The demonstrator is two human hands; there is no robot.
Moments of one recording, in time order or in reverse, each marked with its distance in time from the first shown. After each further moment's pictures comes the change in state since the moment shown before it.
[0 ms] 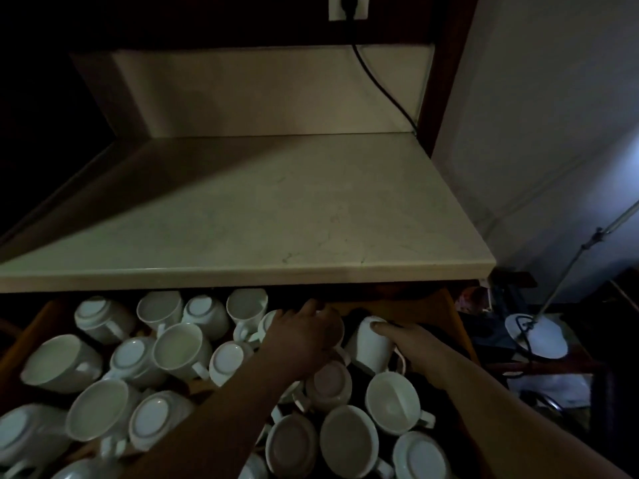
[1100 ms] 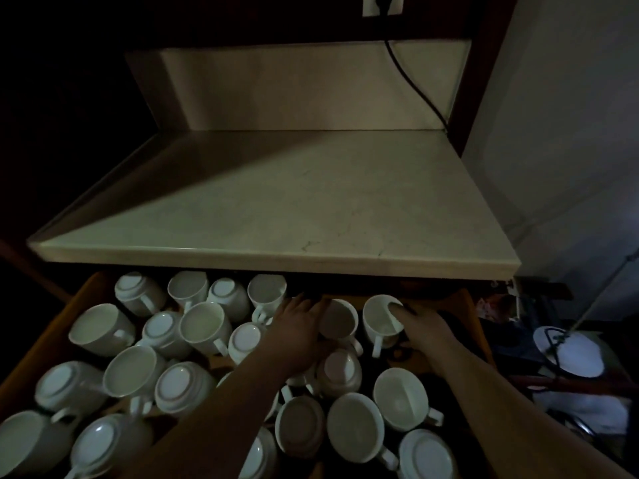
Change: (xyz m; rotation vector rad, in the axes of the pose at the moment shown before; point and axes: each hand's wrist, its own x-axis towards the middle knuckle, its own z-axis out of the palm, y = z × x) left_hand -0.017 -0.020 0.019 -0.133 0.089 -0.103; right_hand -0.004 -0.018 0.007 -0.054 0.163 -0.086
